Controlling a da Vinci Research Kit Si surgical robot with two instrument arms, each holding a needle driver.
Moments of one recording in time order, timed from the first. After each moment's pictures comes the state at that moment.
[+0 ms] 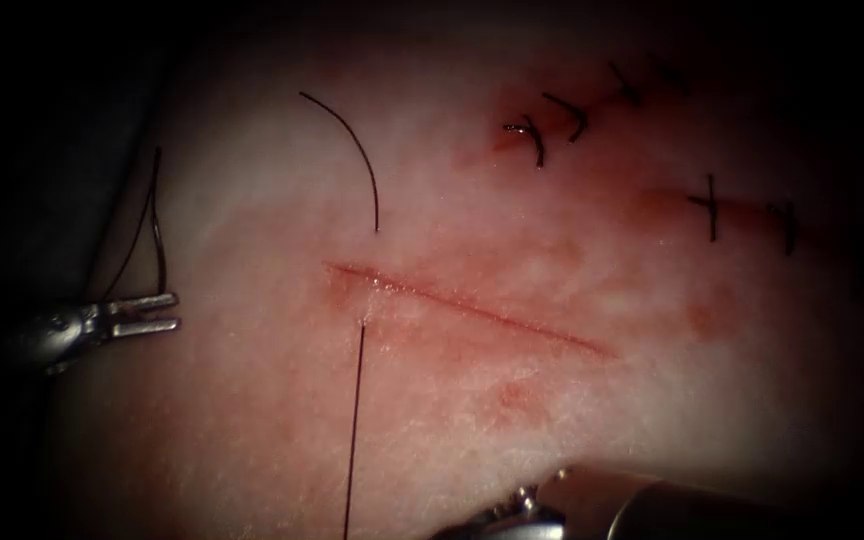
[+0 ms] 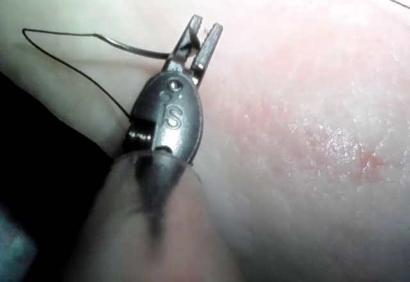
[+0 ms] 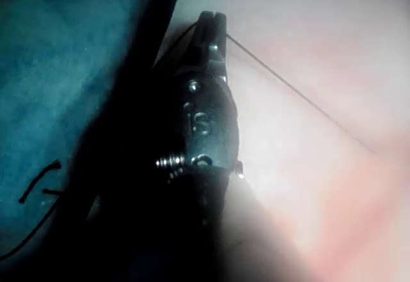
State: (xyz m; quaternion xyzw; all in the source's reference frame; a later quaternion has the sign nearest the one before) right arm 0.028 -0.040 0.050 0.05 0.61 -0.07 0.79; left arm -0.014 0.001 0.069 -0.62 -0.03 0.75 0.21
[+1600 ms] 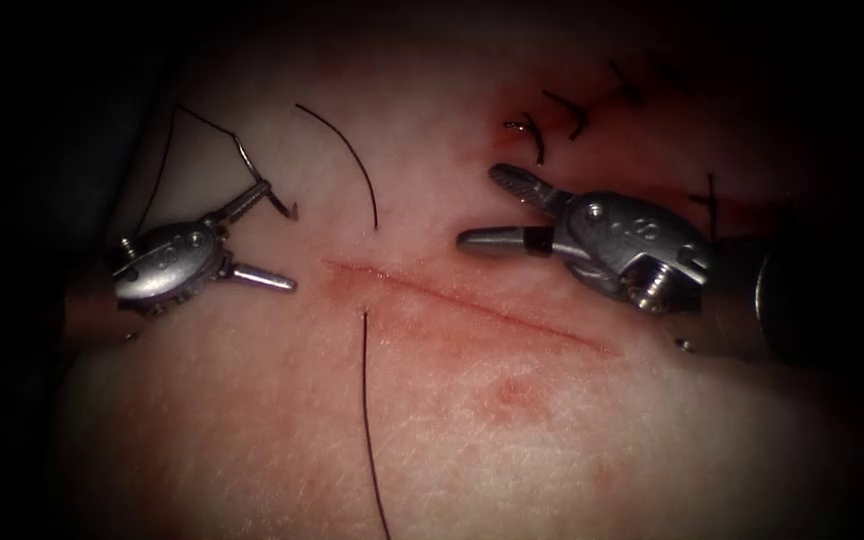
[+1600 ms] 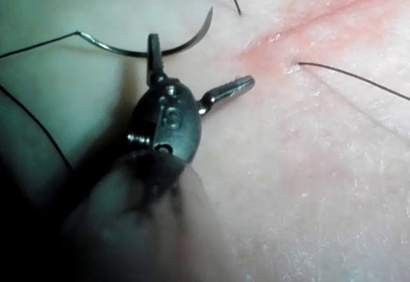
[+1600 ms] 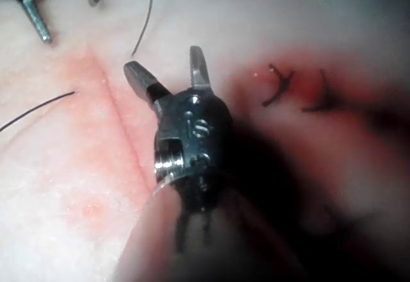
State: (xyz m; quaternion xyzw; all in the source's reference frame) right arm 0.018 -0.013 0.056 0.10 0.39 0.47 0.79; left arm -0.022 0.006 0.075 -0.55 -0.04 0.77 0.32
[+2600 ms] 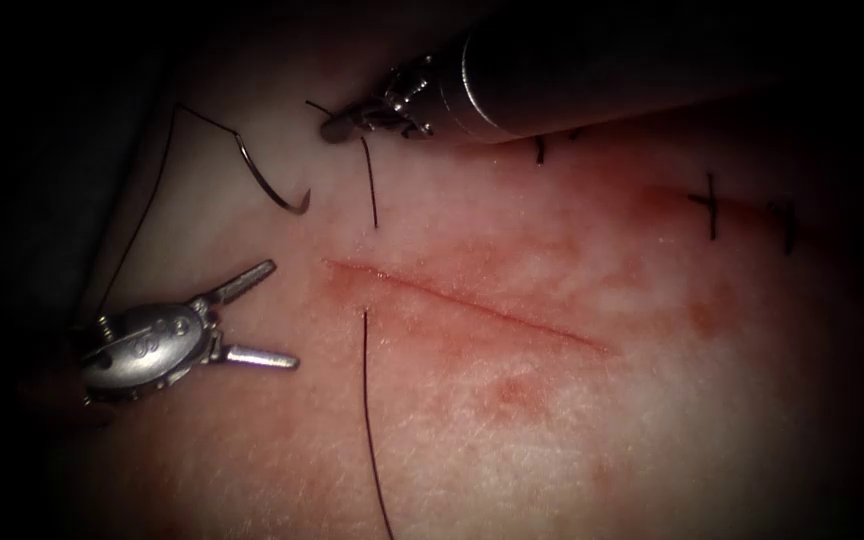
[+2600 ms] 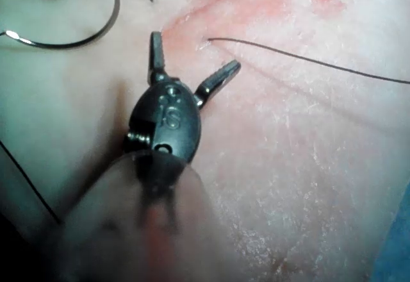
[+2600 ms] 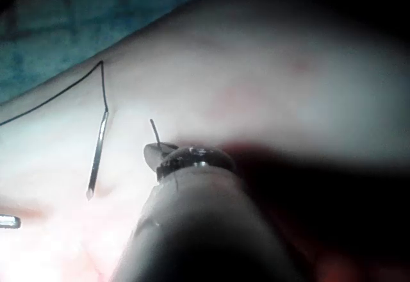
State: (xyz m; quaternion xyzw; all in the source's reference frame) right arm 0.032 -0.004 0.064 0.22 0.33 0.47 0.79; left arm -0.024 0.001 0.067 -0.57 -0.03 0.77 0.28
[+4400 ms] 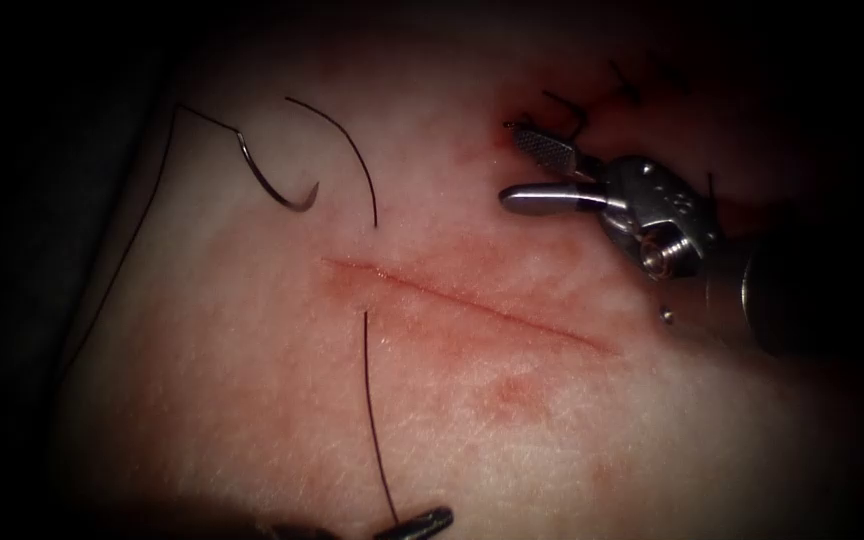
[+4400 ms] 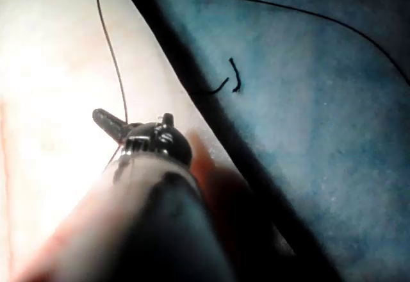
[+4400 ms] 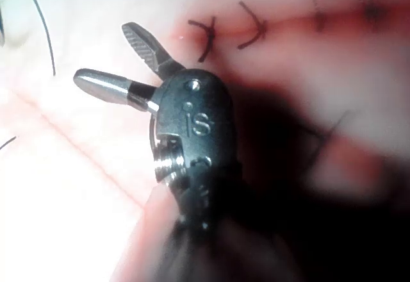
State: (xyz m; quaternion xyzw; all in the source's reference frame) right arm 0.013 -0.013 0.059 0.11 0.61 0.45 0.64; left arm -0.038 -0.014 0.059 -0.44 0.15 0.87 -0.18
